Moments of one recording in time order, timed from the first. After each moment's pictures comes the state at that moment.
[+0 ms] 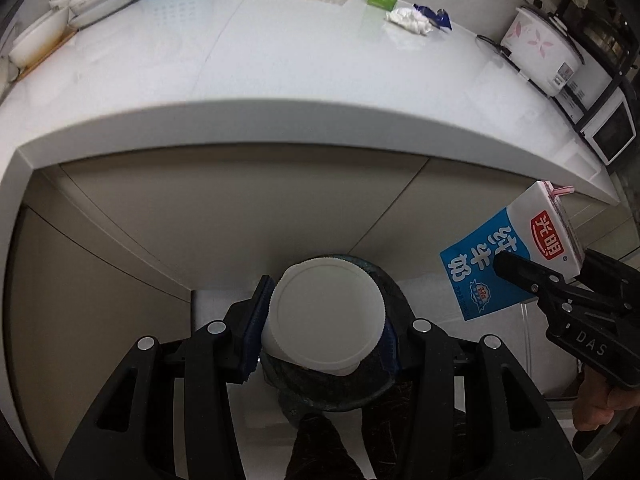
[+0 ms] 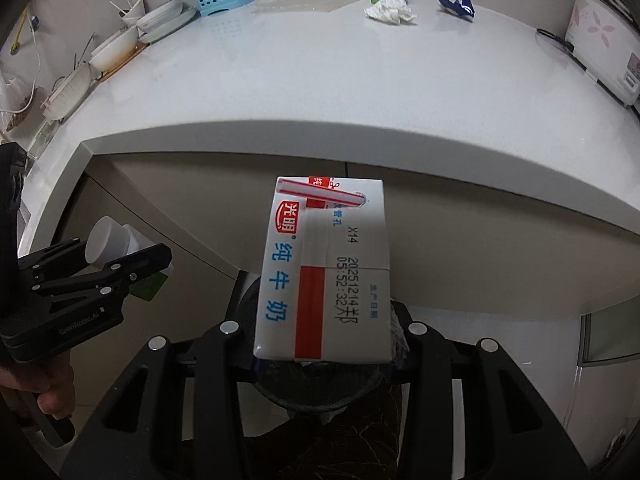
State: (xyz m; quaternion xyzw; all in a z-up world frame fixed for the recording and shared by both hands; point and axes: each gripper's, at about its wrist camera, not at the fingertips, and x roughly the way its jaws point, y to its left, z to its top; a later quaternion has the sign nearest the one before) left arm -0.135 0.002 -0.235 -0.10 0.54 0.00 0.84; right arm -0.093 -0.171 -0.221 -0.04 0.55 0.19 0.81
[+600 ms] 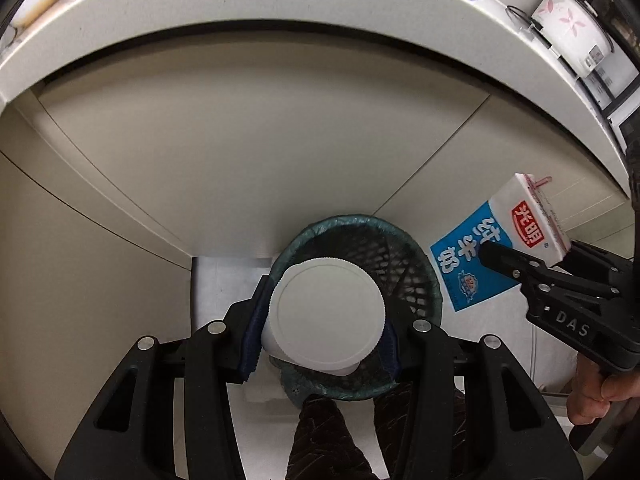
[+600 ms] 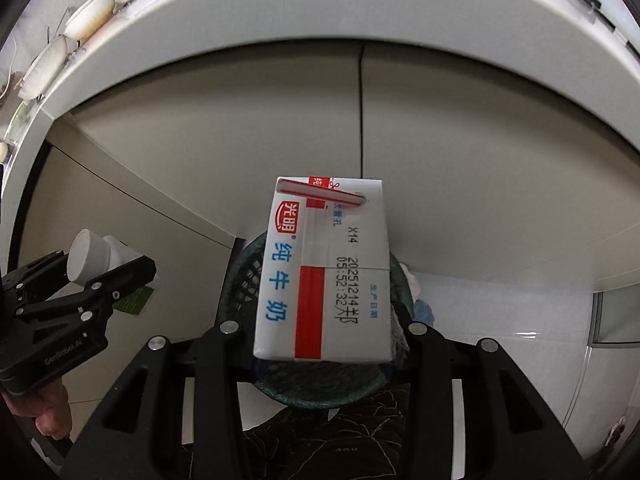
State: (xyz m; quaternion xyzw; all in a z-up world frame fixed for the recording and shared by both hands) left arm -0.135 0.013 -0.301 -0.11 0.59 0.02 0.80; right arm -0.082 -0.149 -0.308 -0.04 0.60 0.19 0.77
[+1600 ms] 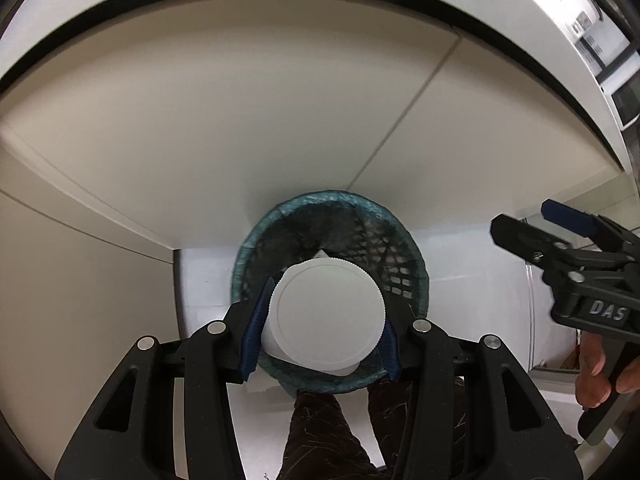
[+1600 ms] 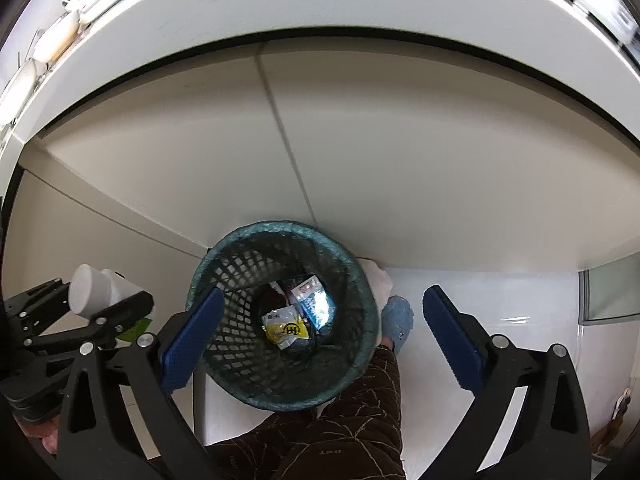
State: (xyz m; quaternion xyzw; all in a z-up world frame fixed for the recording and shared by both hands) left arm -0.117 -0.026 -0.336 -0.10 0.61 -0.03 0.79; right arm -0.078 -0.194 -0.313 -0.03 0.60 0.13 0.79
